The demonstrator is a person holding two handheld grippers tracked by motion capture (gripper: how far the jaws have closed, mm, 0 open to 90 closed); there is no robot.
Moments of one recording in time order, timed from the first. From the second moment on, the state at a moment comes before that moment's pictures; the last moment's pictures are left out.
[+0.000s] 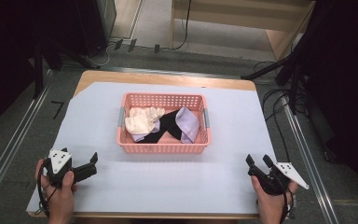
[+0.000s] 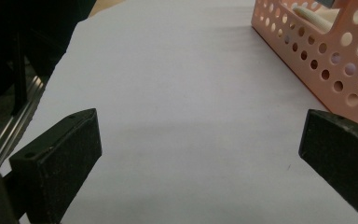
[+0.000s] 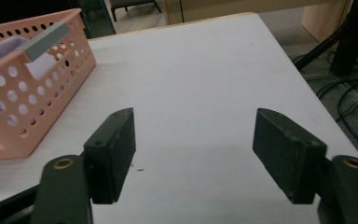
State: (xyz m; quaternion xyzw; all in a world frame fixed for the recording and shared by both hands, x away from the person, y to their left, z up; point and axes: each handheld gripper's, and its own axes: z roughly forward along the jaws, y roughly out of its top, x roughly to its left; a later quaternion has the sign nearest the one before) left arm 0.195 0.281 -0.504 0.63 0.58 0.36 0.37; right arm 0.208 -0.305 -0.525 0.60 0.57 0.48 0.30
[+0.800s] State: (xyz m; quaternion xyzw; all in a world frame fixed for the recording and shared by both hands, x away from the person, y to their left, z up) left arm 0.195 0.281 -0.504 0.63 0.58 0.35 0.37; right arm 0.237 -0.229 -0.459 0.56 0.60 0.50 0.27
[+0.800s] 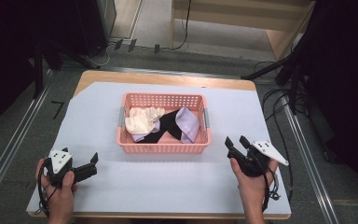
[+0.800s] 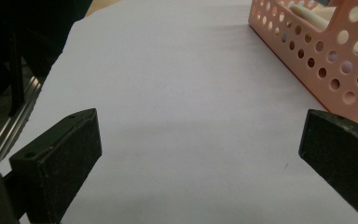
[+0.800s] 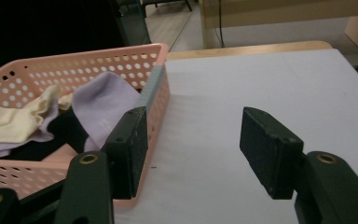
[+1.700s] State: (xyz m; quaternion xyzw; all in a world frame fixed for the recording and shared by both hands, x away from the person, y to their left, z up) left arm 0.196 0.280 -0.504 0.64 0.57 0.35 0.38; right arm 0.280 -0.157 -0.440 0.53 0.65 0.49 0.24
